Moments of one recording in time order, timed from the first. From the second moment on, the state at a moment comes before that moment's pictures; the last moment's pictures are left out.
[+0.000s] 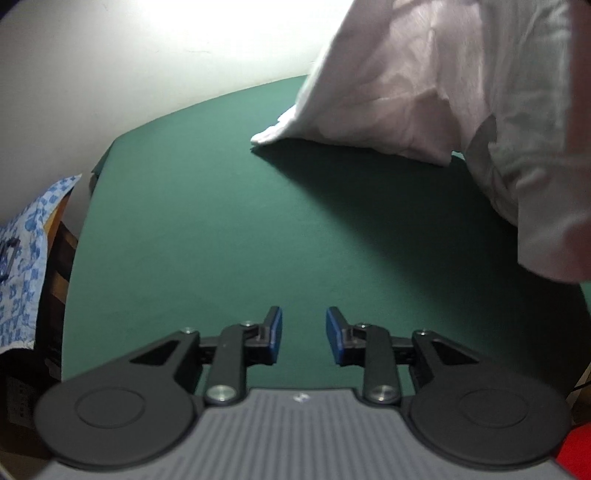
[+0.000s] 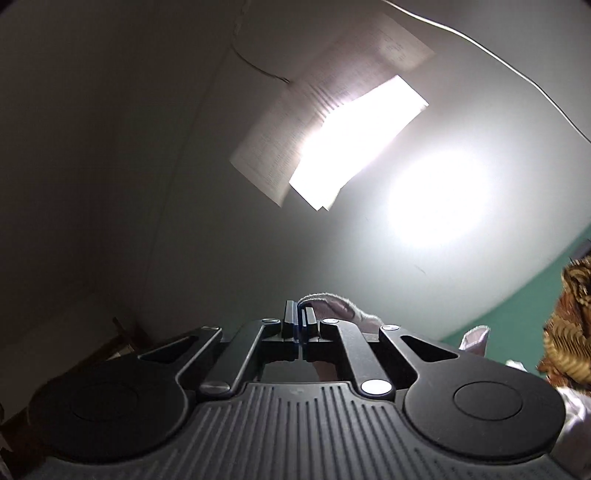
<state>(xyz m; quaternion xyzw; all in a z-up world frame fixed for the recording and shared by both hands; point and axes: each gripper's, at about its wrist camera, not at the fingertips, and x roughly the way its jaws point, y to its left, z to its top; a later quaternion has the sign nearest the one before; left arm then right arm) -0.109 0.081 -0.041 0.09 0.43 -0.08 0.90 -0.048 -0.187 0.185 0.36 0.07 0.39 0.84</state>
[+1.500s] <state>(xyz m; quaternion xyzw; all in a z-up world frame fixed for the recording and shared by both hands) -0.037 0.091 -0.065 0.11 0.42 -0.11 0.89 -0.154 -0.019 -0.083 -0.15 0.39 0.19 0.89</state>
